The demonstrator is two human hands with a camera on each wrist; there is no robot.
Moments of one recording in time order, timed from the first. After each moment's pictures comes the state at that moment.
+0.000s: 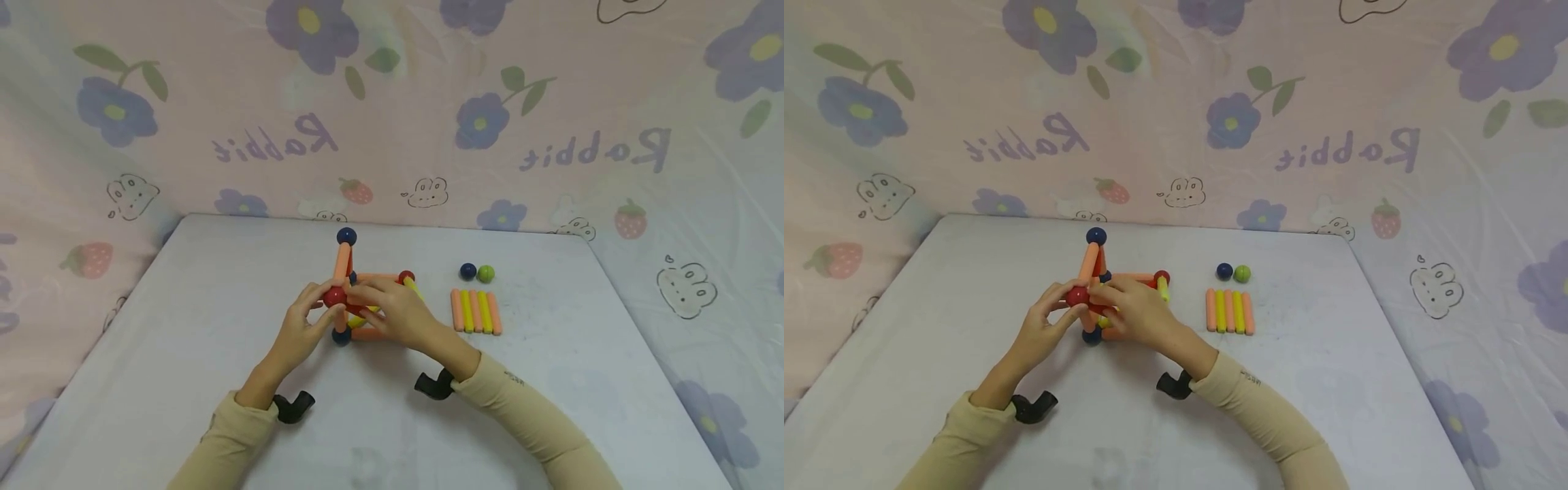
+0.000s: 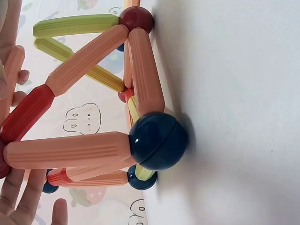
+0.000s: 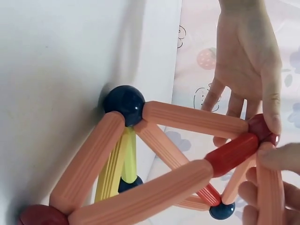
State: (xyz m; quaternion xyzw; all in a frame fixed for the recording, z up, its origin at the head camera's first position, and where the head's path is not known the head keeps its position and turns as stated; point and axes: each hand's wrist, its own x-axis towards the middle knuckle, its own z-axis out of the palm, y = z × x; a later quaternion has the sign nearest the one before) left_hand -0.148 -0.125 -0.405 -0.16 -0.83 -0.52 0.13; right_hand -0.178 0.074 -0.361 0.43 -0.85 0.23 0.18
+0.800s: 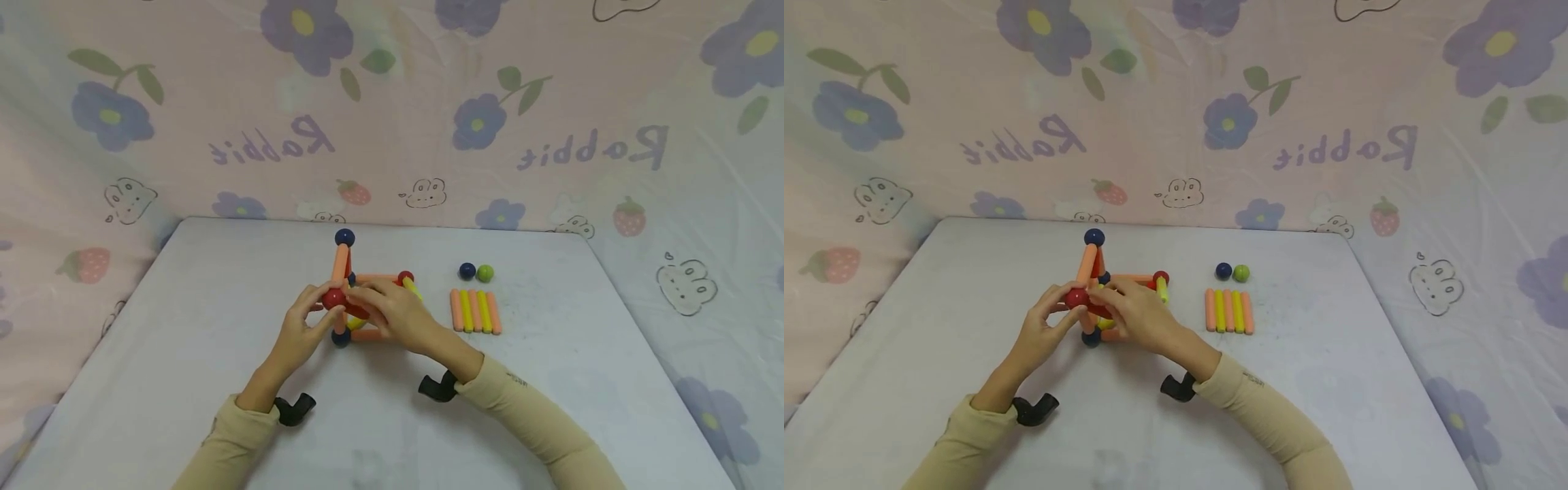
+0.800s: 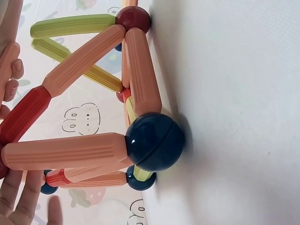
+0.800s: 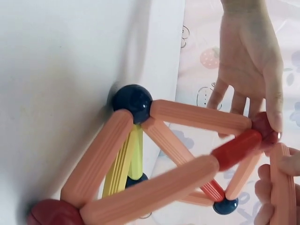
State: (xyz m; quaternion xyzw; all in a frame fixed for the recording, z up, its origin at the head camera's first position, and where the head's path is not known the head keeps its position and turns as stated) left_hand -0.150 -0.123 -0.408 -0.16 -0.82 -0.52 0.14; right_hand -0.177 0.079 -0.364 0.43 -0.86 0.22 0.17
